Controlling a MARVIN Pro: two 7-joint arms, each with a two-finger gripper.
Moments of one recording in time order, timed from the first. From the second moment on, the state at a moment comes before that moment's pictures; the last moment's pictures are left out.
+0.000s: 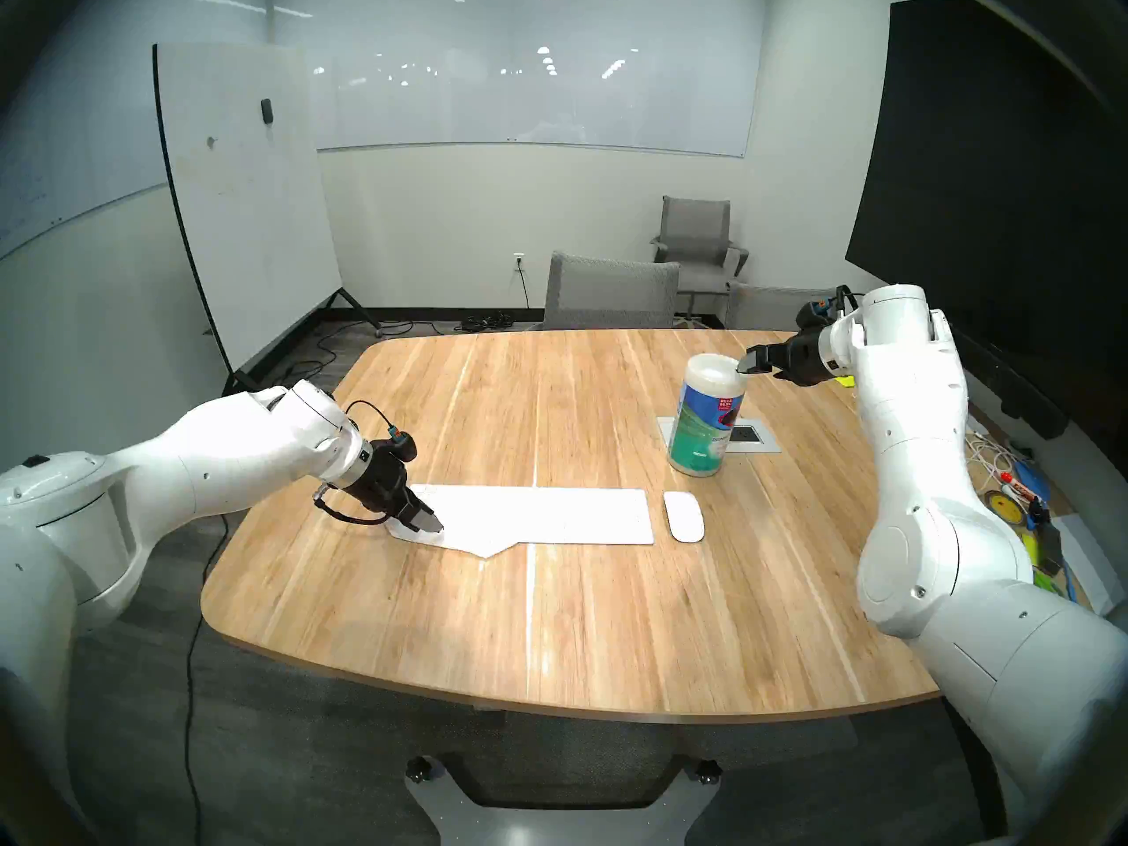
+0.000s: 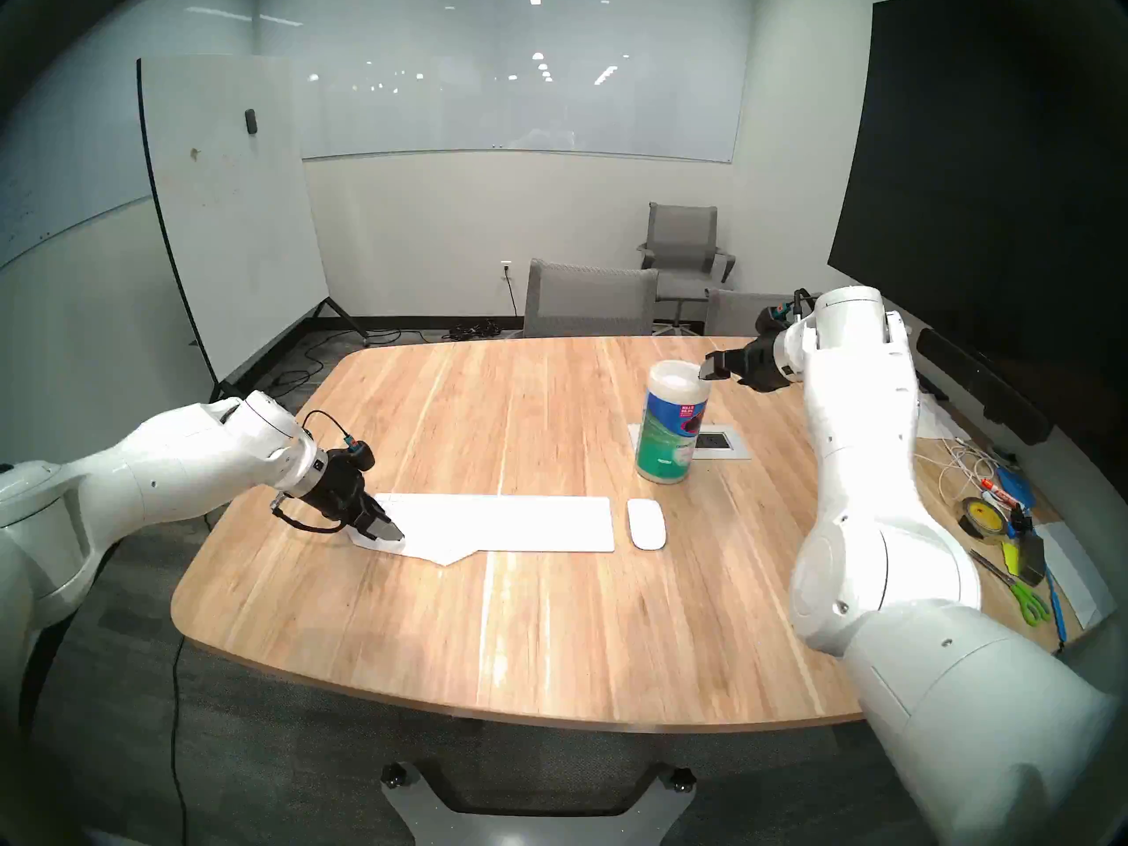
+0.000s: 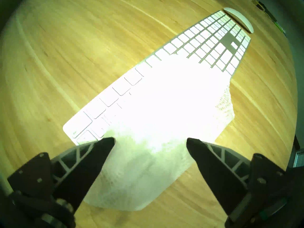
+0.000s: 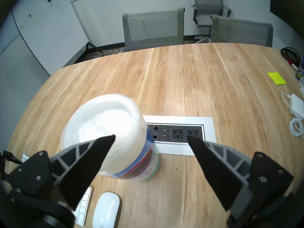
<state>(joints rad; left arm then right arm) 0.42 -0.83 -0.09 -0.87 -0.84 0.54 -0.84 -0.58 -1.34 1.84 -0.89 -0.50 0.96 0.86</state>
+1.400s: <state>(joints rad) 0.43 -0.76 -0.10 -0.98 -0.83 0.59 -0.75 -0.58 -1.34 1.84 -0.89 -0.50 0.96 0.86</state>
